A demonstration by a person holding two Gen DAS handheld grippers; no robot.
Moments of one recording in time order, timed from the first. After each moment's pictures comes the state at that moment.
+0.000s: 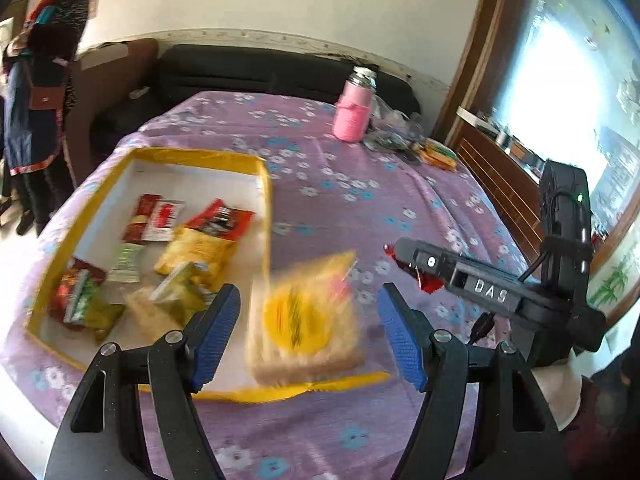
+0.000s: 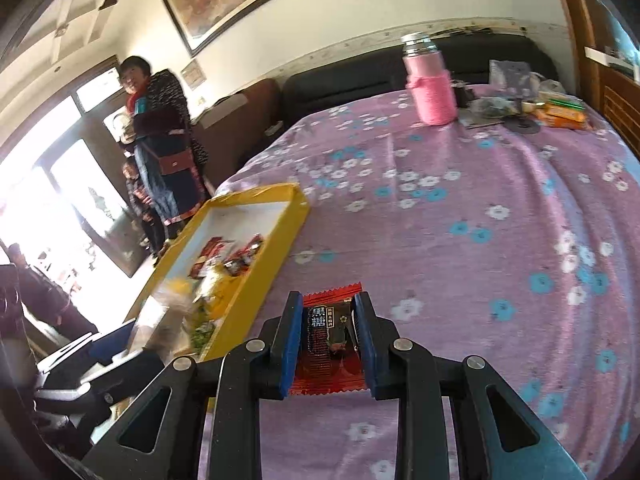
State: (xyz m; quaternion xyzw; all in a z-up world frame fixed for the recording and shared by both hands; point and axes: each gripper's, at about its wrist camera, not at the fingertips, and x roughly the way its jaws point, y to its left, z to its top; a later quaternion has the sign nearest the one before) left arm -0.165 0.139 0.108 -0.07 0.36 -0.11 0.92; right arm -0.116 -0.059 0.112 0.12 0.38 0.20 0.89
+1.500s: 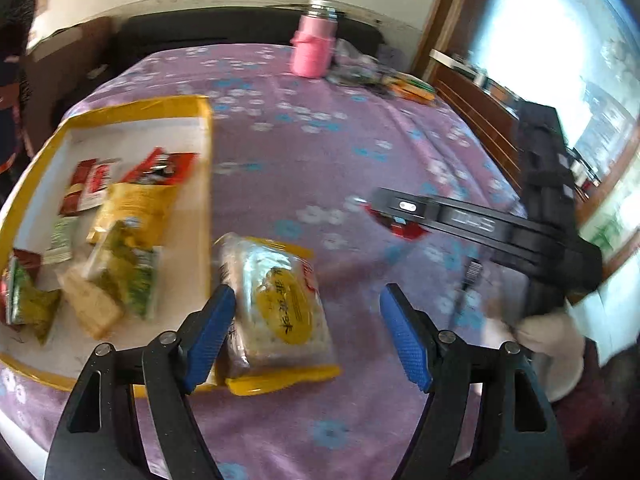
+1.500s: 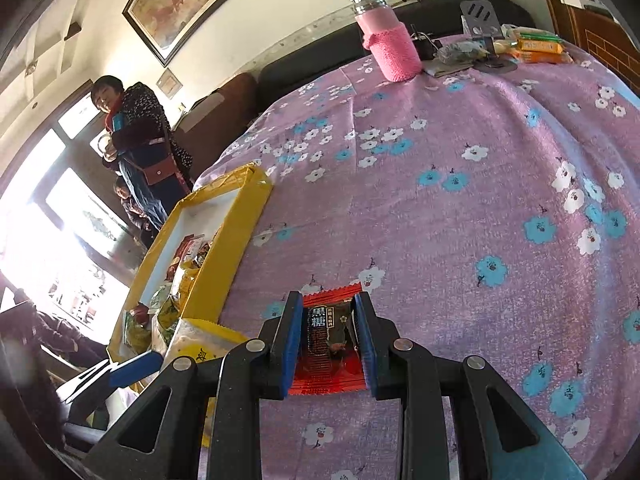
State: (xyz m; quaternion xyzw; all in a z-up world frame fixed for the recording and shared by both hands) left arm -0.150 0.086 0.056 -0.02 0.44 -0.19 0.88; right arm -0.099 -0.102 0.060 0.19 0.41 0.17 0.87
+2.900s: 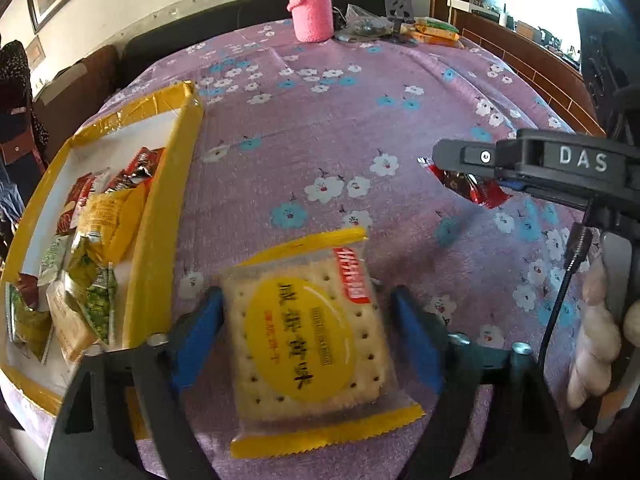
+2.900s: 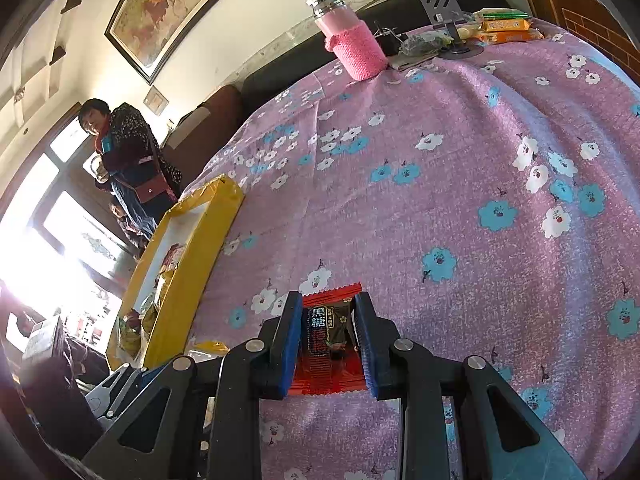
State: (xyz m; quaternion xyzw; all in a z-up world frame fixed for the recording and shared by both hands) left arm -0.125 0.045 0.007 0.10 0.45 -0.10 0.88; right arm -0.103 -0.135 0.043 0.22 0.41 0.15 0.87
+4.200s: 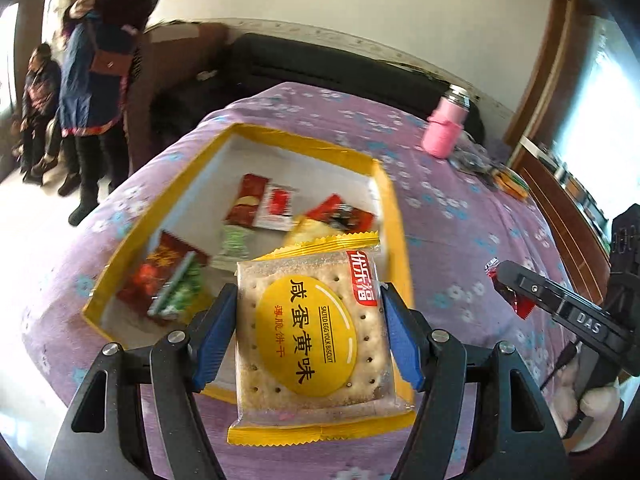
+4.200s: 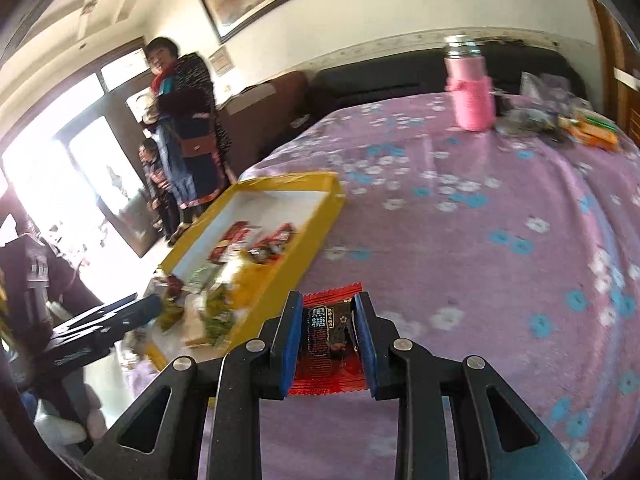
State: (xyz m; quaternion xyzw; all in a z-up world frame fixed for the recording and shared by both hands) left arm -0.146 0.230 0.070 -0.11 0.37 -0.01 0.92; right arm -0.113 -0.019 0.110 0.08 0.37 0.25 0.89
